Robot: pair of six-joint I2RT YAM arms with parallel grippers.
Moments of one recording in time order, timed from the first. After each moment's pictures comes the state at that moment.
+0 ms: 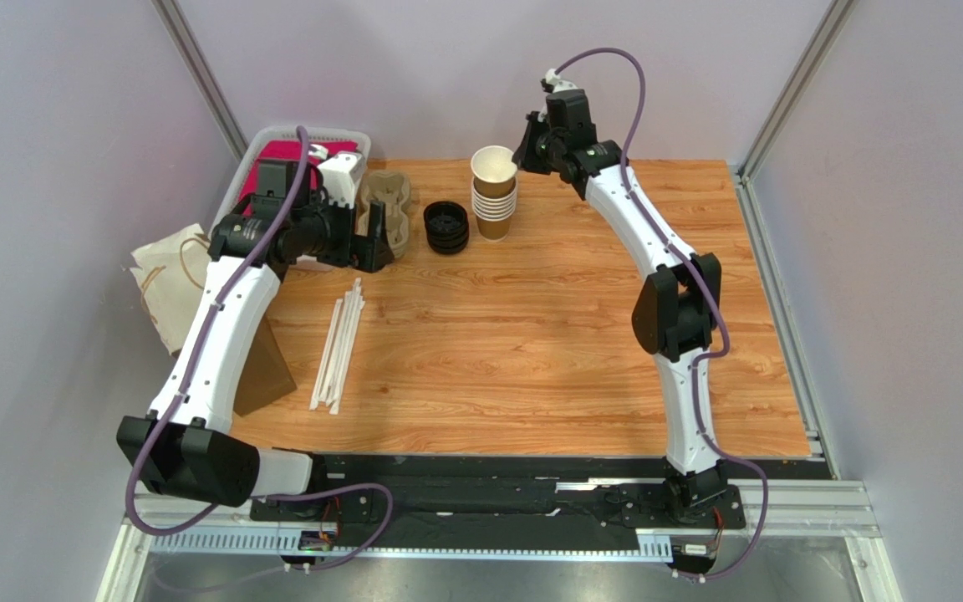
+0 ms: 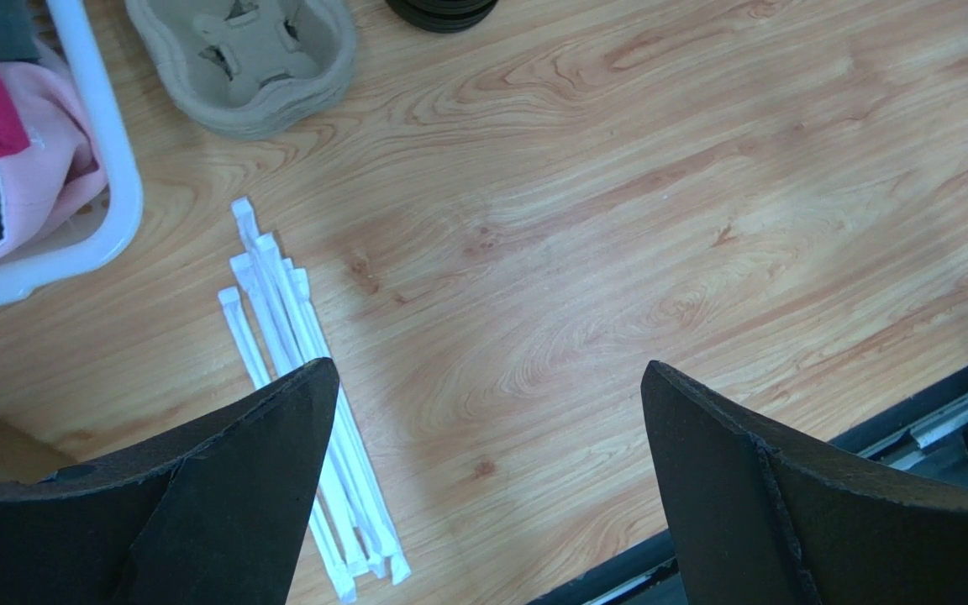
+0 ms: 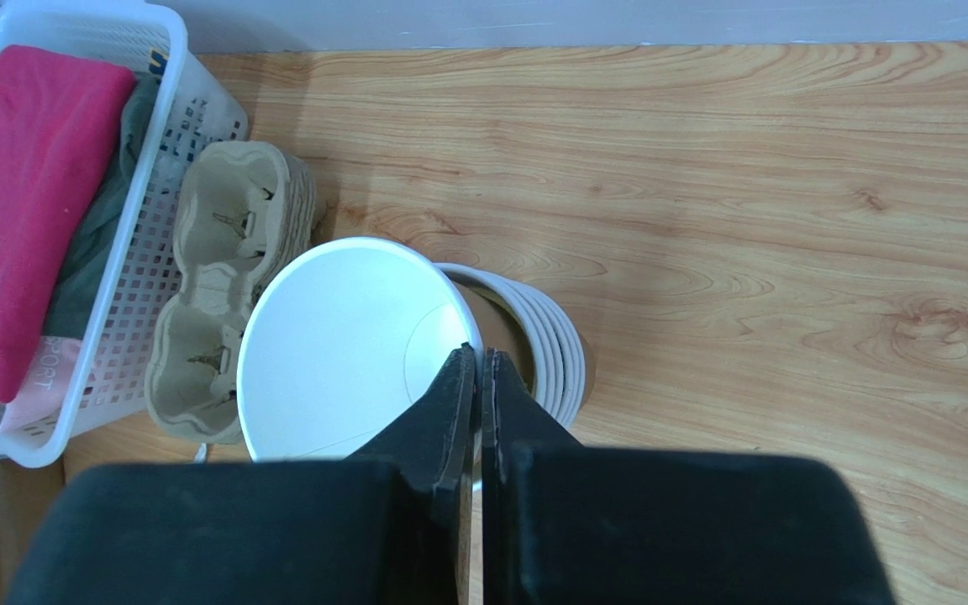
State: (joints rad) left arm -0.14 1.33 1.47 -0.90 0.33 0.03; right arm 0.38 2.26 2.27 -0.49 -0.06 0.42
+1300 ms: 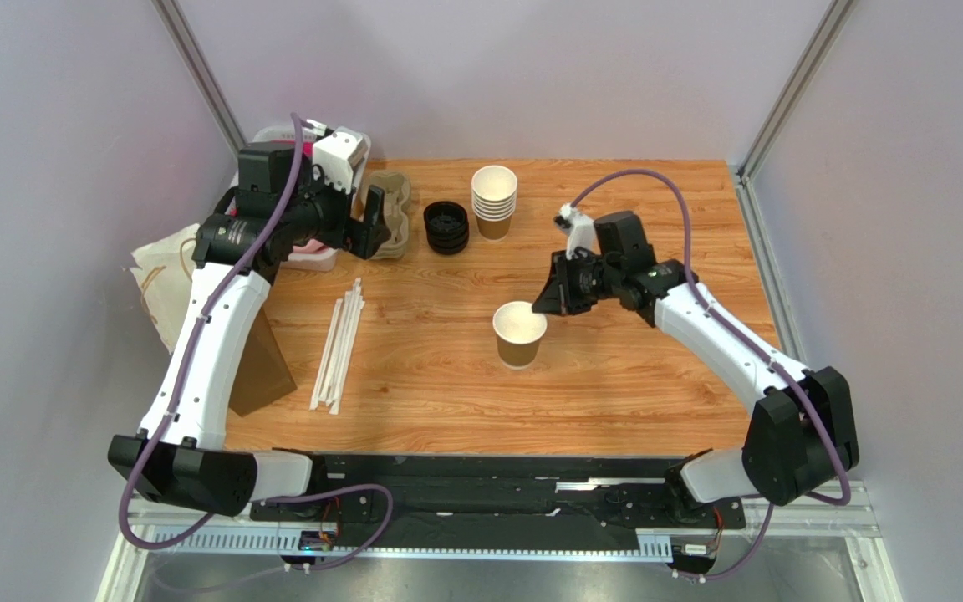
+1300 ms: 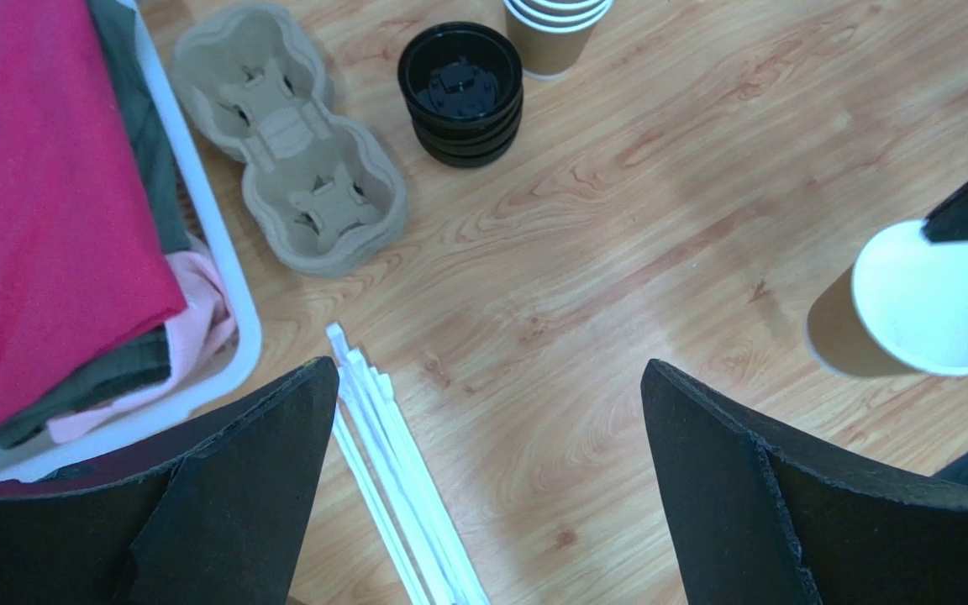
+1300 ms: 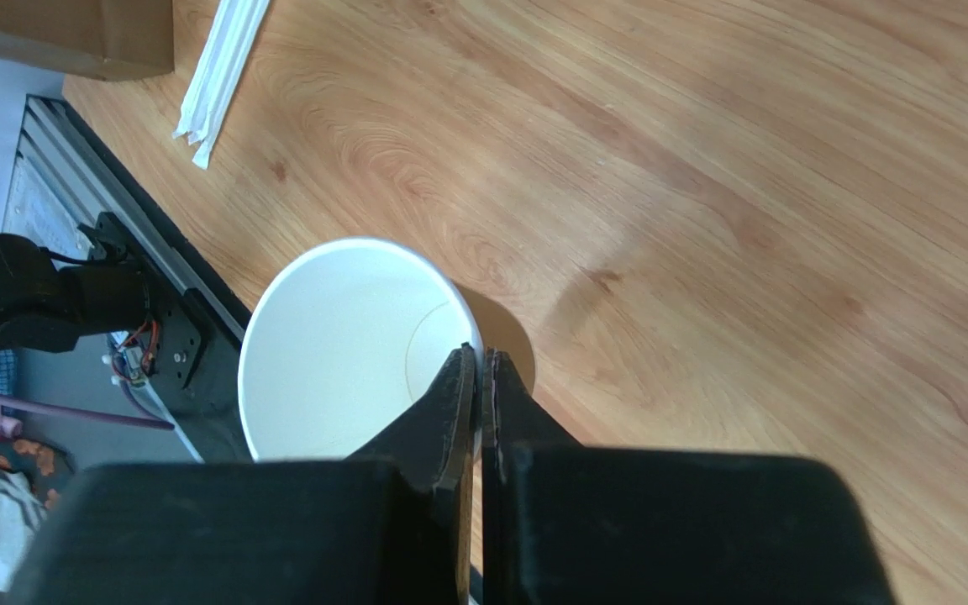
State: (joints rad) left arm -0.17 1.30 1.56 -0.83 0.34 0.18; right arm 0.41 1.40 1.10 -0.45 -0.51 0.26
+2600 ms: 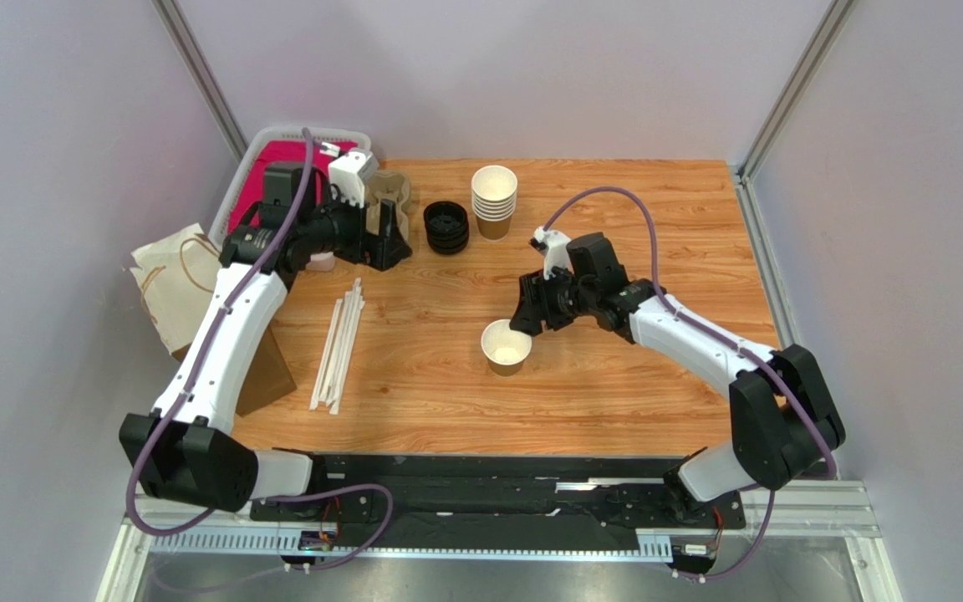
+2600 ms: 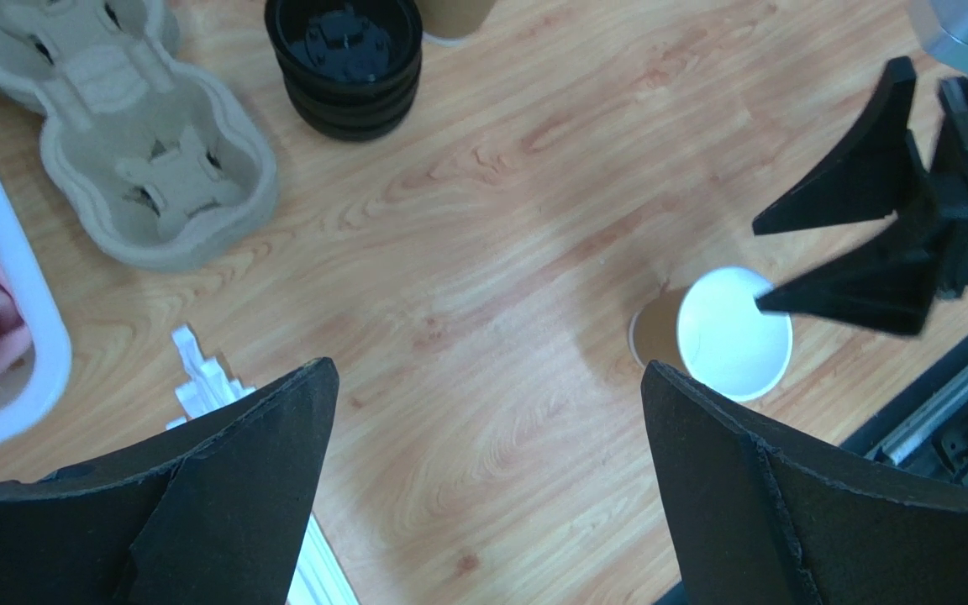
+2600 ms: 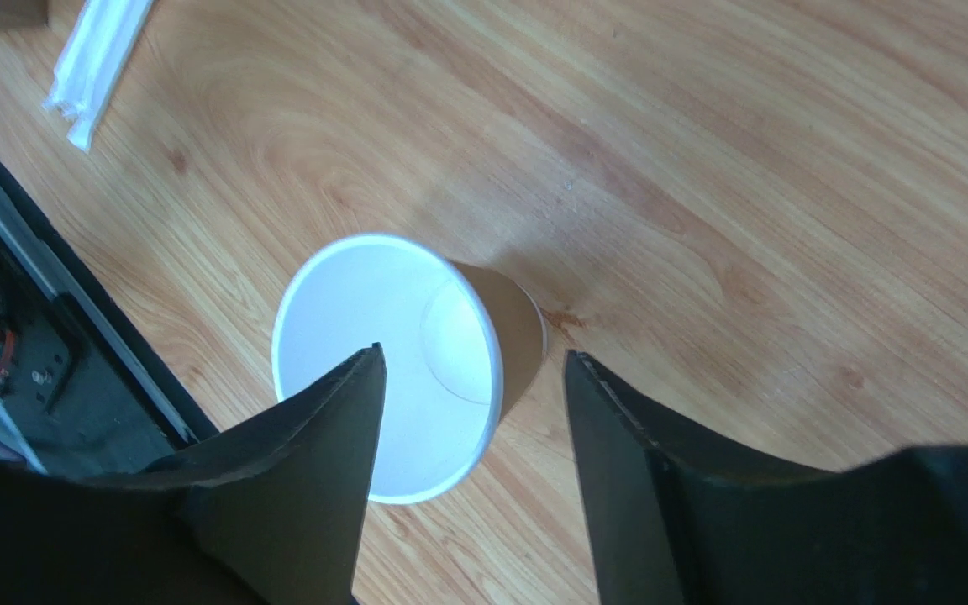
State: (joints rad) left arm -0.17 1.30 1.35 -0.68 0.47 0.03; right arm 0.54 1.47 0.95 -0.21 -0.40 0.21
